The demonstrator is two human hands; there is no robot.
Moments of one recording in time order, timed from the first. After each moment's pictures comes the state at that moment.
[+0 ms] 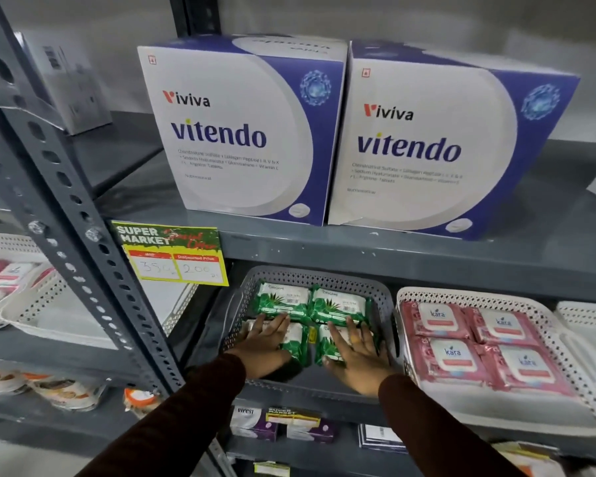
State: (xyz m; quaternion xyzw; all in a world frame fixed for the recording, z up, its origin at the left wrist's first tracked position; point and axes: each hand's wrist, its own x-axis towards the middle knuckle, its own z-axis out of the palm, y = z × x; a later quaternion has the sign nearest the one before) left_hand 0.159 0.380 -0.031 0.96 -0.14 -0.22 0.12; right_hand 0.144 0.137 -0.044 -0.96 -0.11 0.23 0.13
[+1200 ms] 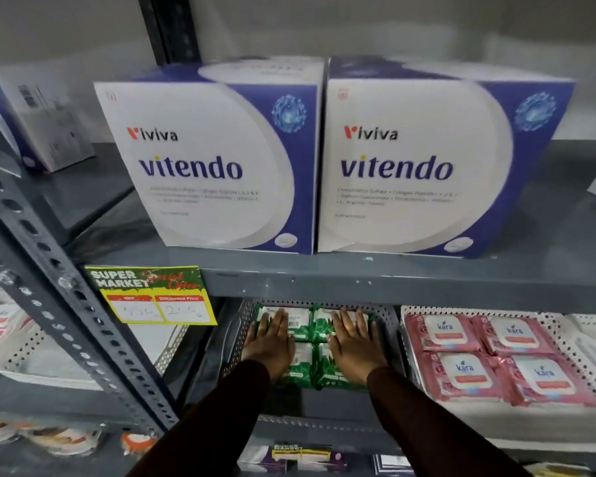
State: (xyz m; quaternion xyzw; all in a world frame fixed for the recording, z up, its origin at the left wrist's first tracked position) left_hand 0.214 0.362 -0.042 0.99 -0.07 -0.11 0.05; right_hand 0.208 0.160 -0.056 -0.98 -0.06 0.12 0.13
